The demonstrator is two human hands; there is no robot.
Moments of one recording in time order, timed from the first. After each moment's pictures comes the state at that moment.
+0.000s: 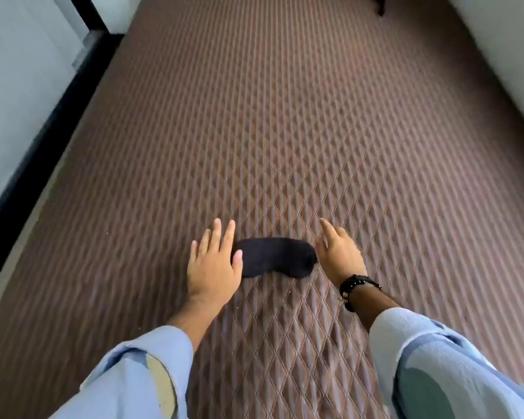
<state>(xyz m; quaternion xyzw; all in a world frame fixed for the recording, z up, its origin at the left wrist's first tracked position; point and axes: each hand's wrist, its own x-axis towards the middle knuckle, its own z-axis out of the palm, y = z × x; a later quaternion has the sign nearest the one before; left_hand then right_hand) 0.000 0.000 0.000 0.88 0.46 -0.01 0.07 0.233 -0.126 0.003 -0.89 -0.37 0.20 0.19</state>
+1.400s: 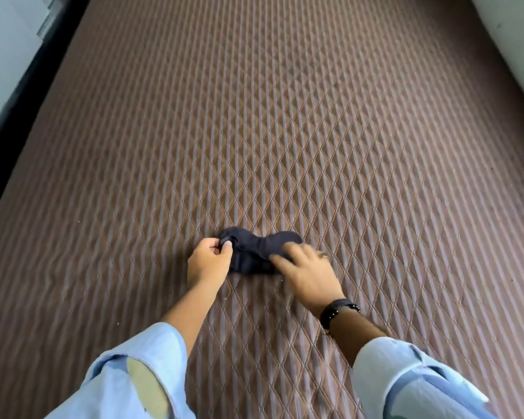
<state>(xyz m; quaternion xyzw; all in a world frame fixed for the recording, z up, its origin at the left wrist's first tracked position) 0.018 0.004 -0.056 0.60 0.68 0.06 0.41 0.182 -0.153 -0.043 -0.76 -0.64 0.07 0.06</state>
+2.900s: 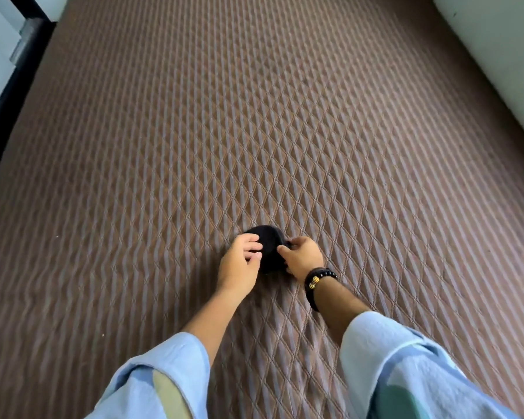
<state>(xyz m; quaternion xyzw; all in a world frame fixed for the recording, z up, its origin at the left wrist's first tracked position) 0.071 -0.060 -0.040 0.71 0.50 0.06 0.49 0.199 -0.140 -0.045 -0.84 -0.07 0.40 0.35</state>
